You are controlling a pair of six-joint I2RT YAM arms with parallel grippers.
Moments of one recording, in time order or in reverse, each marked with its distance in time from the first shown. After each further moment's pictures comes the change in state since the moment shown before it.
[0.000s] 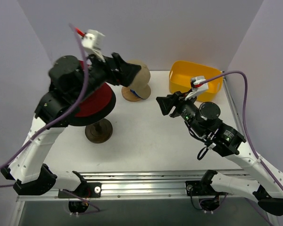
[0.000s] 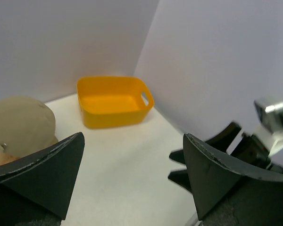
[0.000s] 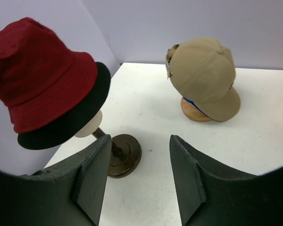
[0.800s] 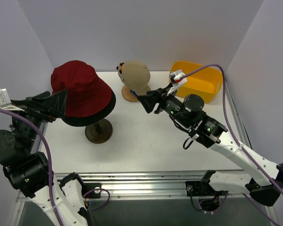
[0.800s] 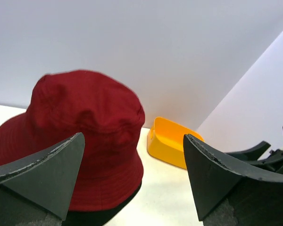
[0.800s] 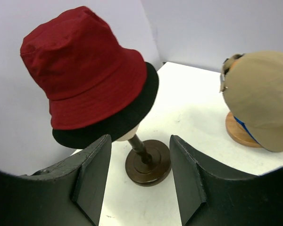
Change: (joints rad) left arm 1.248 -0.690 -0.605 0.119 0.701 -0.348; right arm 0.001 0.183 0.042 0.210 -0.230 -0.023
